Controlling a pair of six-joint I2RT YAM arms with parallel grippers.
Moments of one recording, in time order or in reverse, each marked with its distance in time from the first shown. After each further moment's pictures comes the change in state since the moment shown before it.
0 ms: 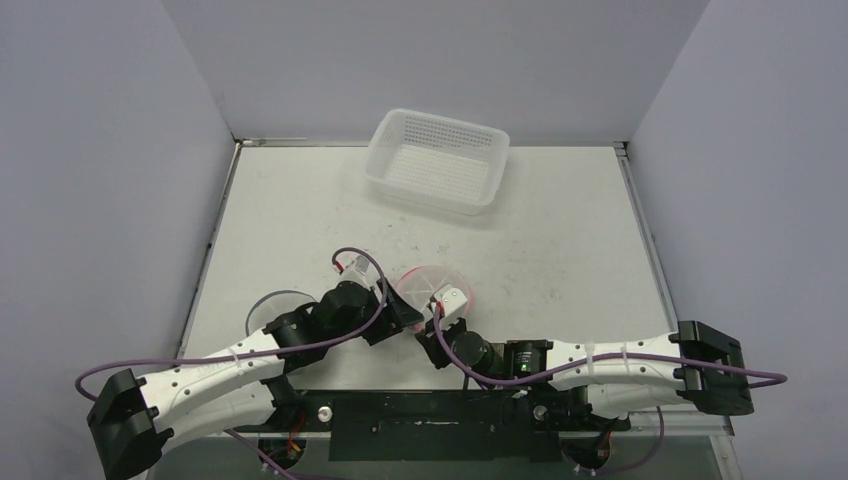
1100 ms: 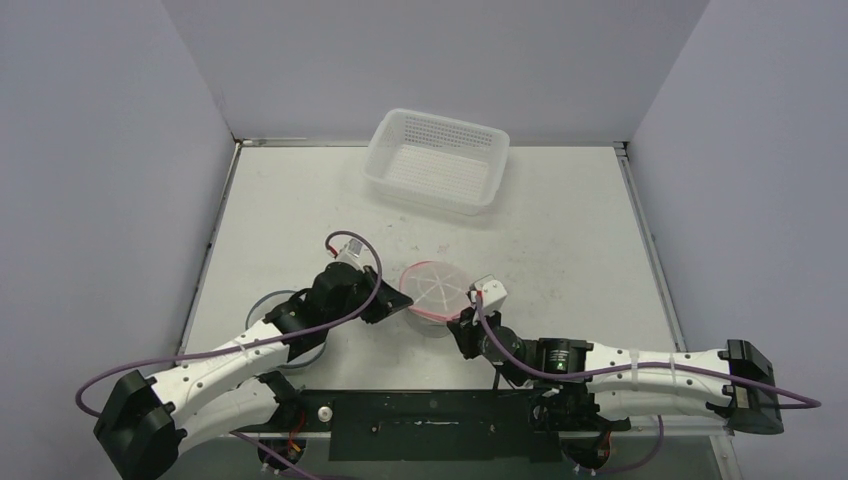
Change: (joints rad) left arm 0.156 0.057 0.013 0.117 0.085 0.034; right arm -0.059 -0.262 -0.066 -0.216 0.092 0.057
